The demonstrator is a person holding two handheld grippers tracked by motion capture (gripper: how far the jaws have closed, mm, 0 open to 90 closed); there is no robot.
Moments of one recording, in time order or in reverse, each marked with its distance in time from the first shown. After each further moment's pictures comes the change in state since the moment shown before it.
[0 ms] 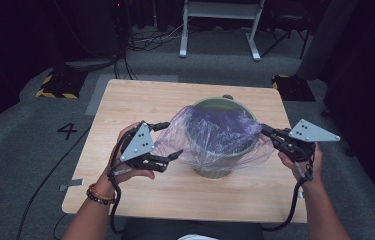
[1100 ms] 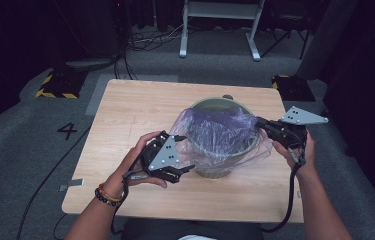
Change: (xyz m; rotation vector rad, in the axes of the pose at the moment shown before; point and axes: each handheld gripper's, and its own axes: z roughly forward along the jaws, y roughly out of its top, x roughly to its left) left arm -0.020 -0.002 0.037 0.212 -0.060 0.148; right arm -0.021 0.003 0.031 0.088 0.025 0.099
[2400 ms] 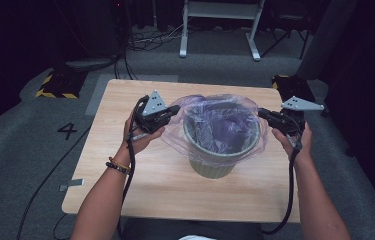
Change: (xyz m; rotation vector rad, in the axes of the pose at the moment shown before) left arm 0.104 -0.026 0.030 -0.064 0.178 -0.377; right arm -0.042 -0.010 0.029 0.052 -0.084 0.130
